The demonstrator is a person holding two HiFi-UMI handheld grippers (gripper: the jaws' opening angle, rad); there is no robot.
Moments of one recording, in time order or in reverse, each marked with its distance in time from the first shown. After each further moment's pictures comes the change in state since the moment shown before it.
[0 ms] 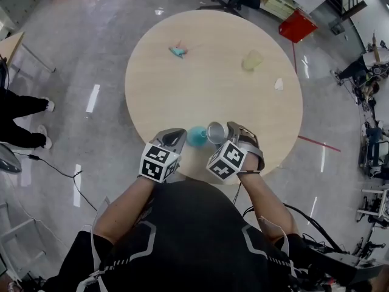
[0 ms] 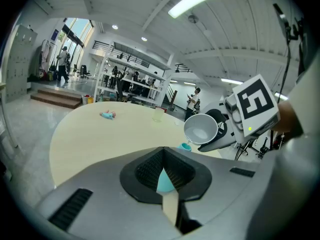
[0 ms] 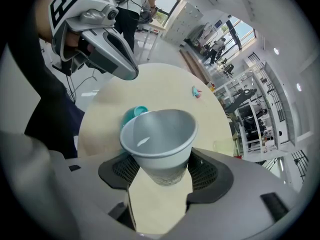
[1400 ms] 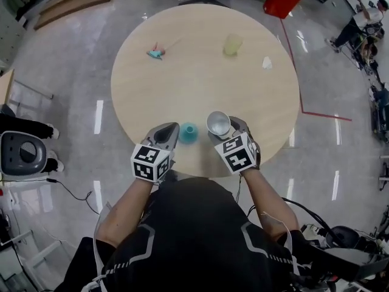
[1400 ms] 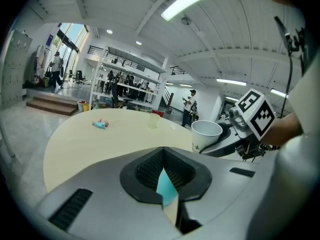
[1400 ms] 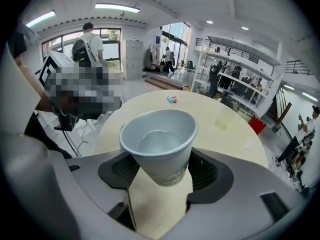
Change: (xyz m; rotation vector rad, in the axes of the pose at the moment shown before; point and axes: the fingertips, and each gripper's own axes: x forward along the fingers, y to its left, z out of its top) left arm 0.009 -0.017 0.028 0.051 -0.038 -0.017; right arm -0.018 -0.012 -0.024 0.647 -0.314 0.100
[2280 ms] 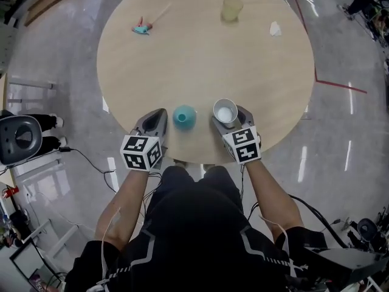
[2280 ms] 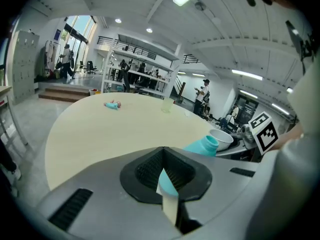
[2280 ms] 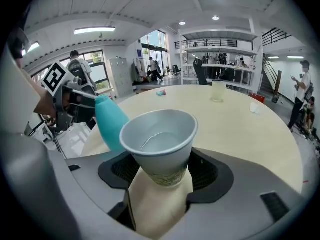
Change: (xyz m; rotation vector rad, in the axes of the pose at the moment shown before) left arm 0.028 0.039 -0.050 -0.085 0.136 0.117; right arm 0.053 -0.014 -0.080 0.275 -0.108 0.050
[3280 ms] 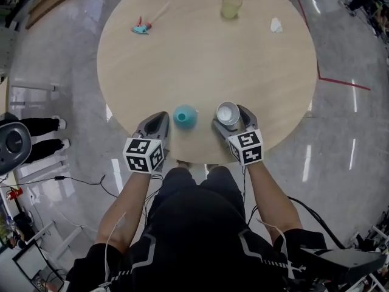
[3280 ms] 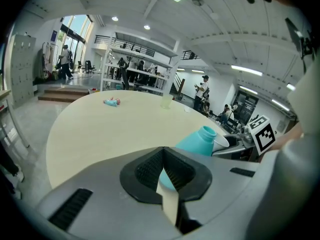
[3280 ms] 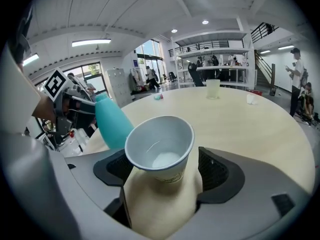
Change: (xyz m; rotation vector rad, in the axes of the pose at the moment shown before) left arm 0.003 -0.002 -0.018 0.030 0.035 0.007; right arm 0.005 -0.007 -0.020 0.076 -0.101 0.012
